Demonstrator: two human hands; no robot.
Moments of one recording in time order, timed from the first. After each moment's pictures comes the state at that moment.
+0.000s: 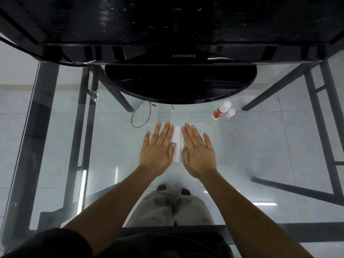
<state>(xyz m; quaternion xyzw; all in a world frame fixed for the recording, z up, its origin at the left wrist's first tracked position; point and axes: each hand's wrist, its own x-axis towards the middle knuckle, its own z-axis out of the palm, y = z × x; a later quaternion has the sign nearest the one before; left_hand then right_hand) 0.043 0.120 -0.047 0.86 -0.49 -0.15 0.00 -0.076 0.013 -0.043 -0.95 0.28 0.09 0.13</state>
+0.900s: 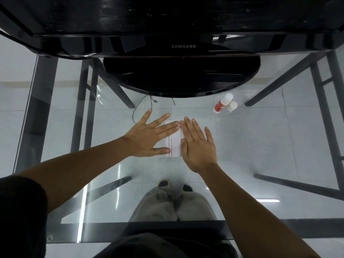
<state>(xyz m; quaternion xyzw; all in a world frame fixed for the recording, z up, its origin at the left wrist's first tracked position) 0.113 0.118 -0.030 0.65 -0.74 -0.09 -0.11 -0.074 0.016 -0.043 -0.95 0.29 0.06 0.14</state>
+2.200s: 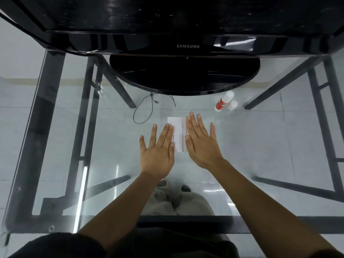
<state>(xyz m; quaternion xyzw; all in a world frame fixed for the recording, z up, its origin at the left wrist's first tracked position) 0.009 0.144 -0.044 0.90 -0.42 -0.13 0.04 -0.081 0.006 -0.035 -0.95 0.25 0.07 0.16</state>
